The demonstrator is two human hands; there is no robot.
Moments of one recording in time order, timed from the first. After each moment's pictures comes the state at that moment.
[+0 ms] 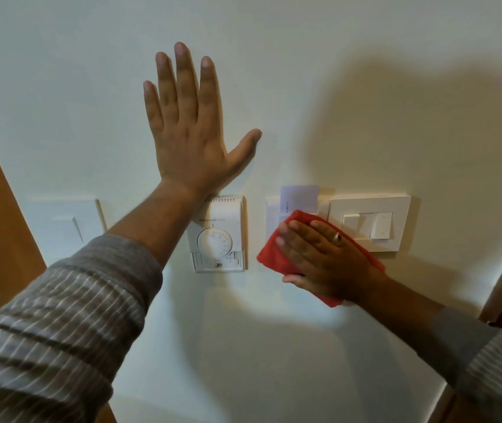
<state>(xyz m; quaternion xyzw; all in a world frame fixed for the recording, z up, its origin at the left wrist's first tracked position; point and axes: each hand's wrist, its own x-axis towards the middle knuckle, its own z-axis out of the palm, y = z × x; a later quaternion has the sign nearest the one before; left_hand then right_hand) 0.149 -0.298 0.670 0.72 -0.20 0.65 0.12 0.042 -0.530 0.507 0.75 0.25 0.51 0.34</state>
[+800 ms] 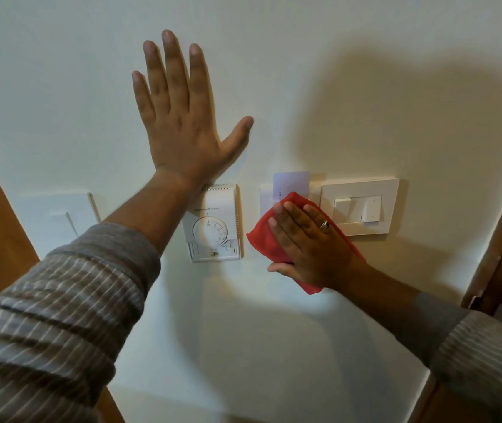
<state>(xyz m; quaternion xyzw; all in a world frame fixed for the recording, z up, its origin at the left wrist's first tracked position) 0.151 -0.300 0.669 0.71 -0.20 0.66 0.12 0.042 -0.508 0.499 0.78 0.18 0.53 0.29</state>
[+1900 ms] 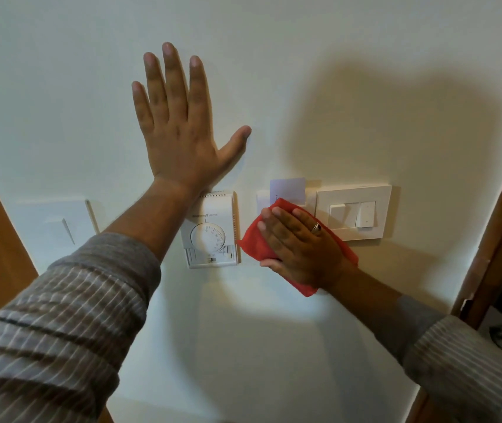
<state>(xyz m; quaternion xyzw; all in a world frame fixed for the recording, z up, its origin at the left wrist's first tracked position) 0.151 -0.300 0.668 0.71 -0.20 0.66 0.12 0.047 -0.500 0.510 0.75 0.19 0.57 0.29</state>
